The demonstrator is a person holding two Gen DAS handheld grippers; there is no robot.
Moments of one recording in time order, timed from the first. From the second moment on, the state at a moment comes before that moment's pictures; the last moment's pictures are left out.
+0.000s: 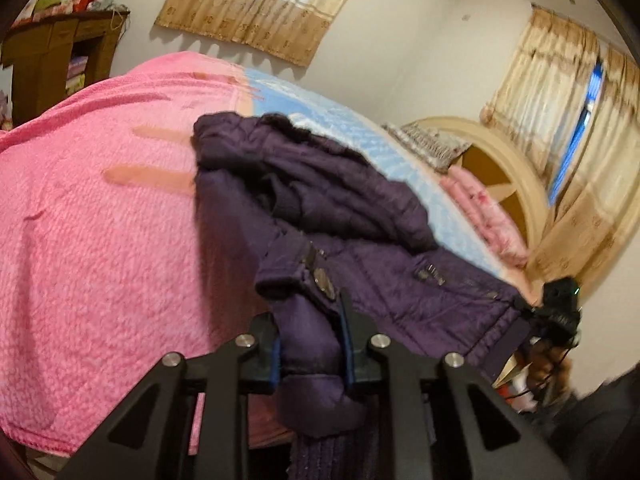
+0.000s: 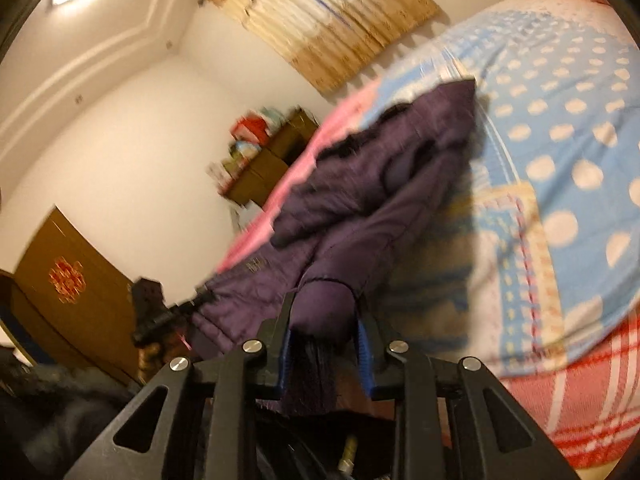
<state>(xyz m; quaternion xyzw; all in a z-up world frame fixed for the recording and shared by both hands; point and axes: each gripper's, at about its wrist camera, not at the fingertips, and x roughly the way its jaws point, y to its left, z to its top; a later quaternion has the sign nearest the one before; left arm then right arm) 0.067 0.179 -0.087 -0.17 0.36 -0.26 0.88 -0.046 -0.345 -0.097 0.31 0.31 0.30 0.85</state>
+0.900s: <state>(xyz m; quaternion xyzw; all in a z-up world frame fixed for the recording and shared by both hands) 0.394 0.162 -0.119 -0.31 0.54 -0.22 0.75 0.314 -0.375 -0.086 0.36 0.36 0.14 0.85</state>
